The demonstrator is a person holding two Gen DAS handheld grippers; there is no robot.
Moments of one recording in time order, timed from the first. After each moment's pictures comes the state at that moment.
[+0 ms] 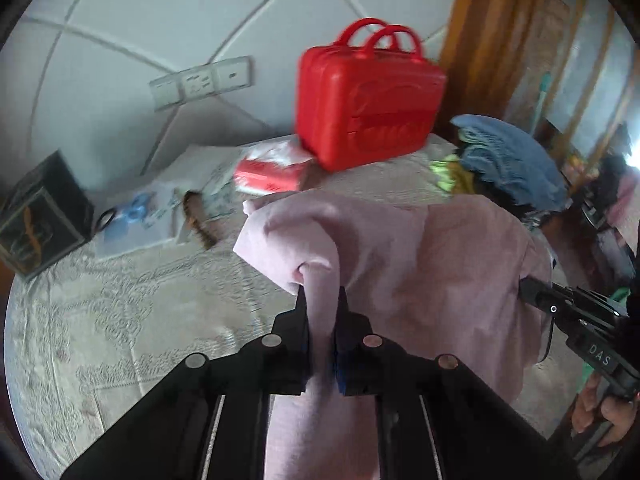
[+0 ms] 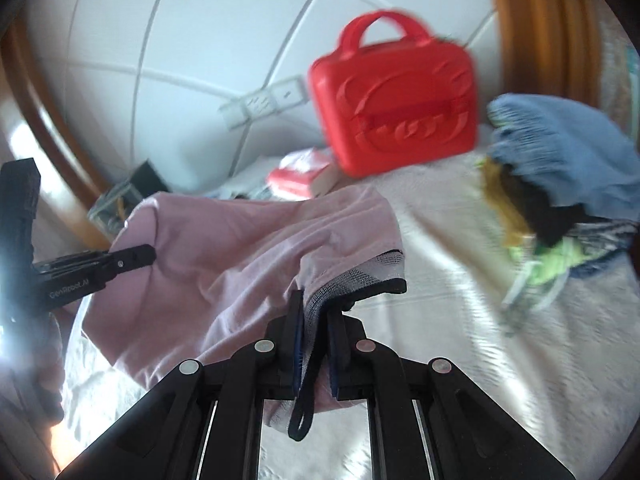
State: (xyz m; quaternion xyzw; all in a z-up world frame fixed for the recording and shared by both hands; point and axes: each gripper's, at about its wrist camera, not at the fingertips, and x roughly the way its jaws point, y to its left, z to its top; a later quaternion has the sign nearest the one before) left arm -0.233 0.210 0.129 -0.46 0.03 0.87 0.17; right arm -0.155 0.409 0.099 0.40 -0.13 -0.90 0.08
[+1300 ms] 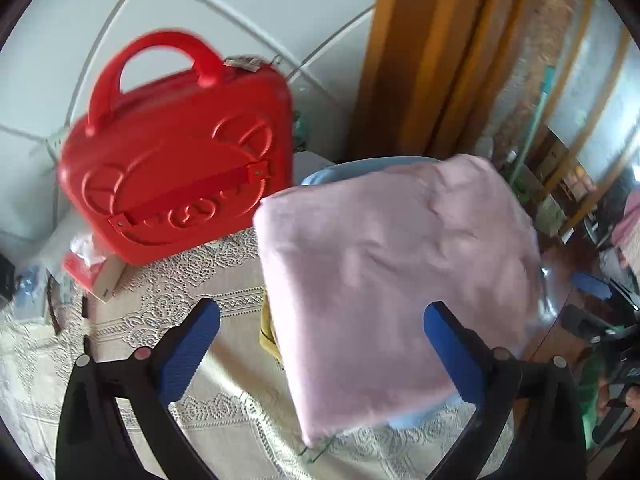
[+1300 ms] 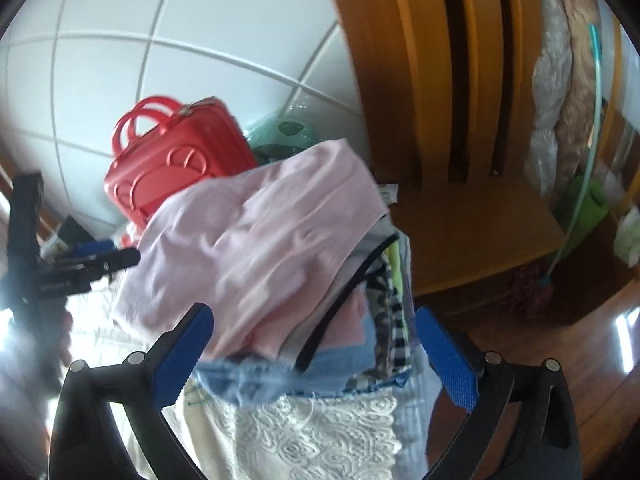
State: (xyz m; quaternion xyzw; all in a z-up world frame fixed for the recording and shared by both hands) left arm -0.365 0.589 0.145 -0.47 0.03 0.87 0.15; right arm -0.282 0.807 0.132 0.44 -0.10 -0.89 0.06
